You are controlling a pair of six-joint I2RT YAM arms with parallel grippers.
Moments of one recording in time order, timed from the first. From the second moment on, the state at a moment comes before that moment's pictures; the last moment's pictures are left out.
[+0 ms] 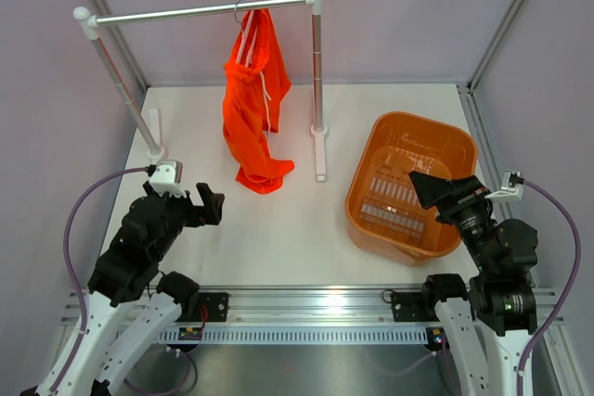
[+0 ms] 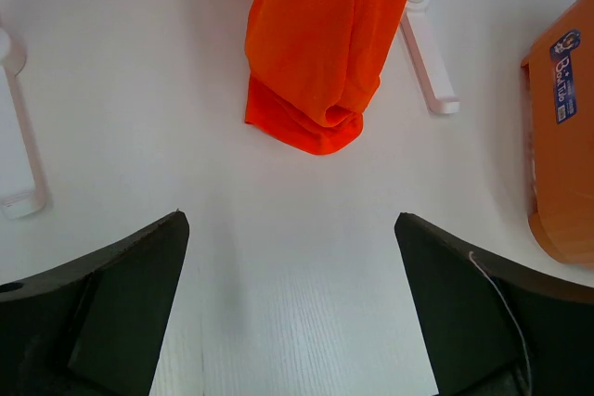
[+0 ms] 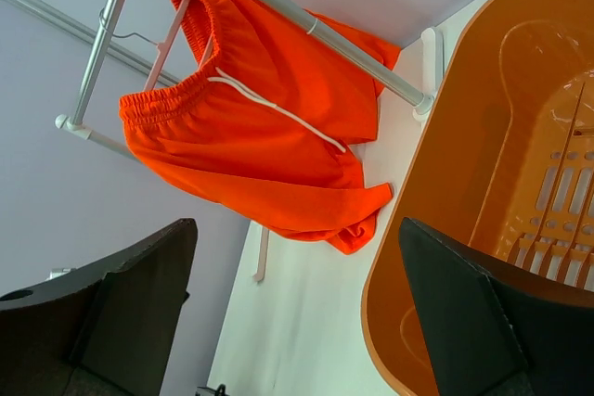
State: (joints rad) left arm -0.46 0.40 0.74 -0.69 -0.19 -0.30; right arm 0.05 0.26 0.78 -0.48 -0.24 0.92
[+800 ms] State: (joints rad) left arm -0.46 0.77 1.18 -0.55 -0.13 -0.29; right arm 0.05 0.31 0.80 -0.53 -0.23 0.80
